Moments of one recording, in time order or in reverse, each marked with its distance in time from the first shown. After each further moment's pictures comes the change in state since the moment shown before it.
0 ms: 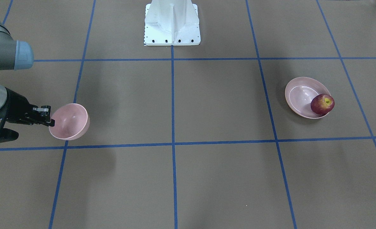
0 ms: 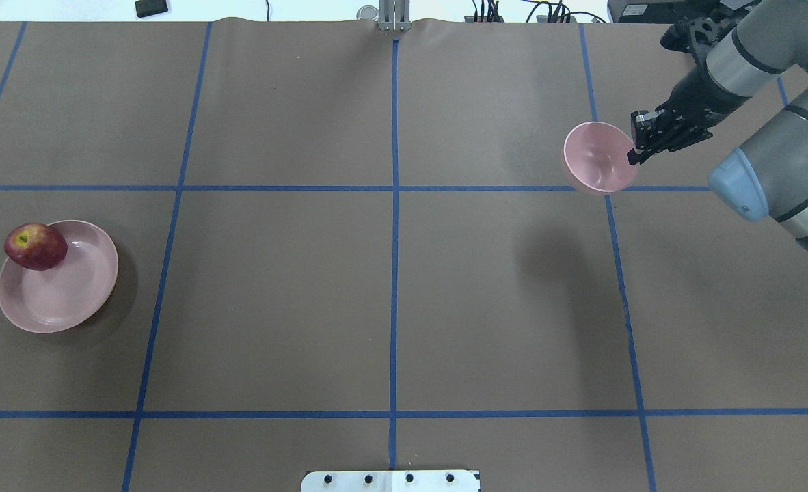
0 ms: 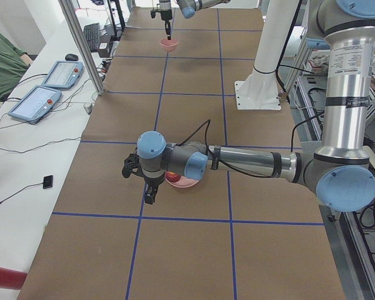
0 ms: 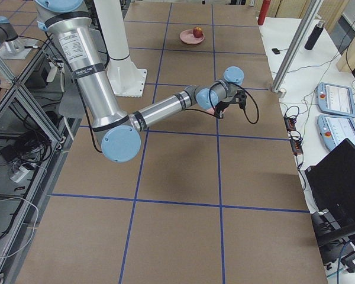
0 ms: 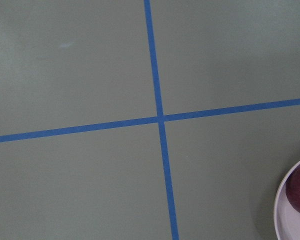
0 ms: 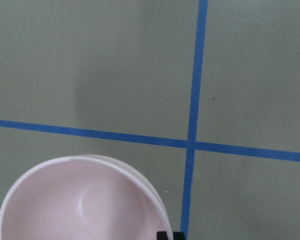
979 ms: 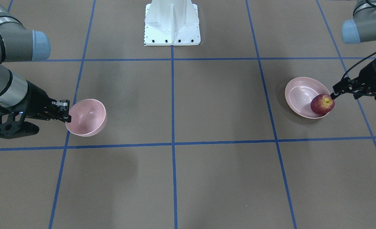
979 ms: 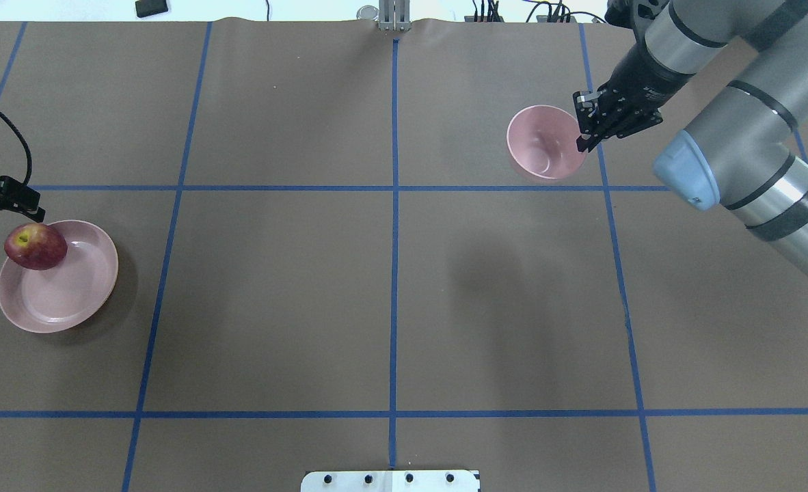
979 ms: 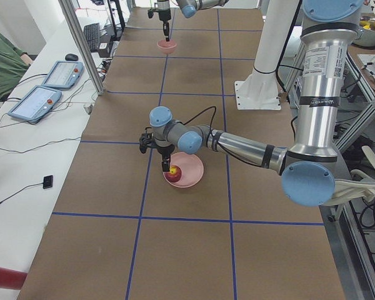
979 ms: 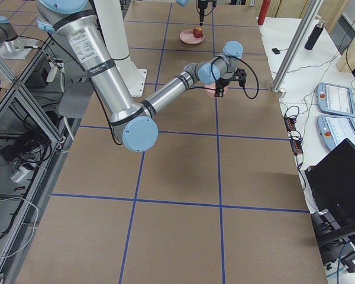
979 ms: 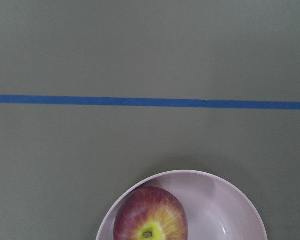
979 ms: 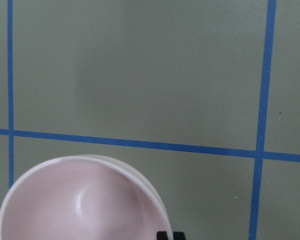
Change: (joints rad) left arm 0.333 -0.041 -0.058 -0.070 0.091 -0.550; right arm -0.069 0.147 0.064 -0.160 -0.049 0.133
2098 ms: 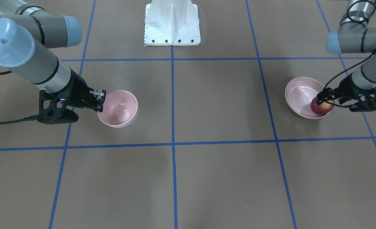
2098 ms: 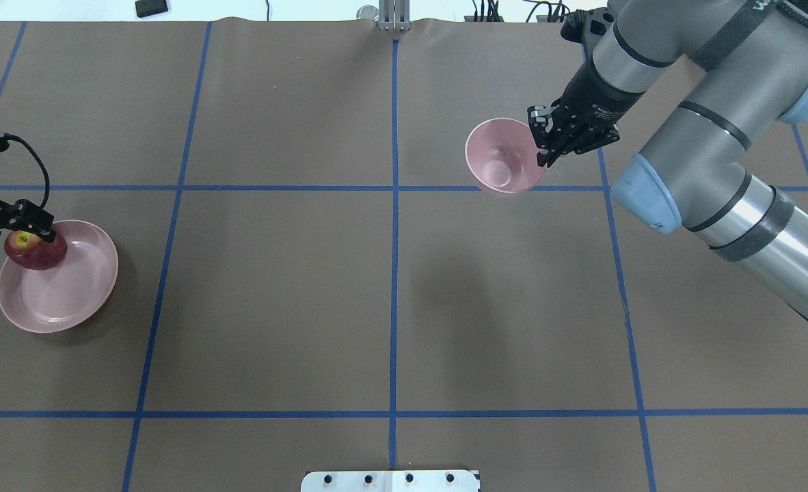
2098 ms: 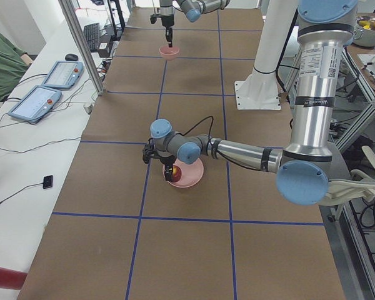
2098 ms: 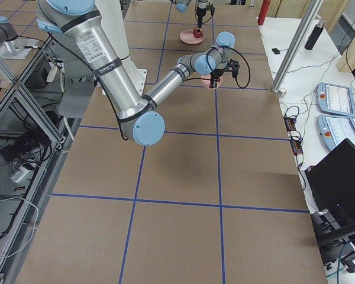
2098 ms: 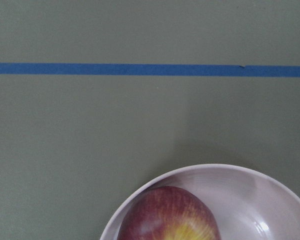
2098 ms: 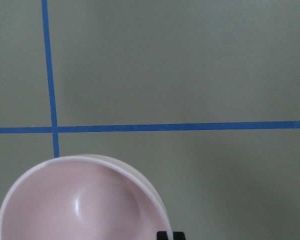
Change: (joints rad) left arm 0.054 -0.007 0.109 -0.066 0.007 0.007; right arm -0.073 0.037 0.027 -0.005 -0.048 0.109
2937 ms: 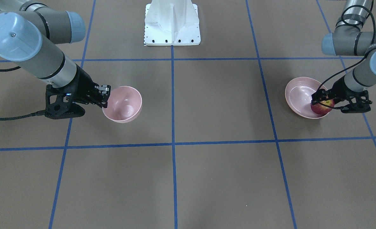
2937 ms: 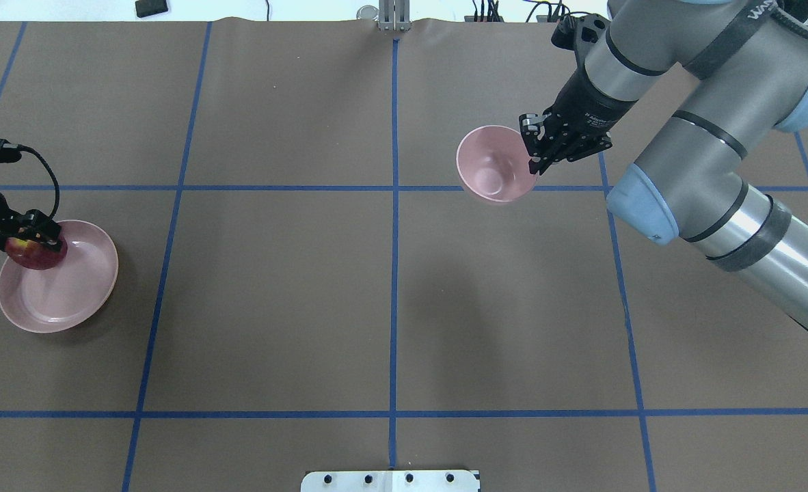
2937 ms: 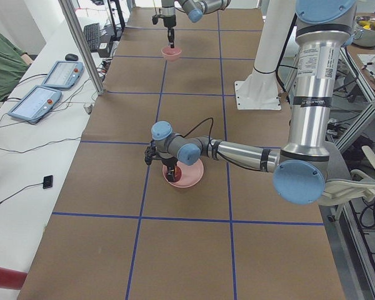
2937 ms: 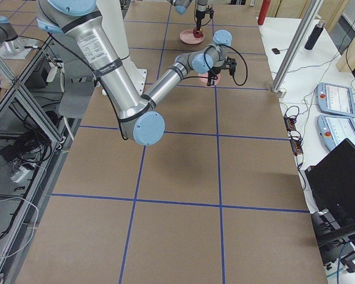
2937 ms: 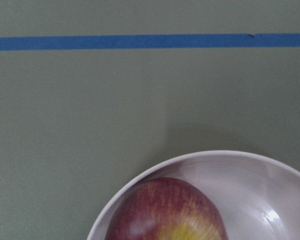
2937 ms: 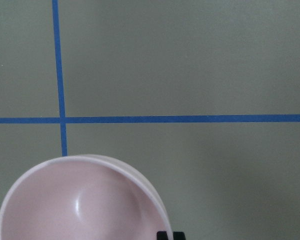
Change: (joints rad) left arm 0.023 -0.006 0.020 -0.002 0.000 -0.006; right arm -0.021 -0.002 0.026 -0.001 -0.002 0.009
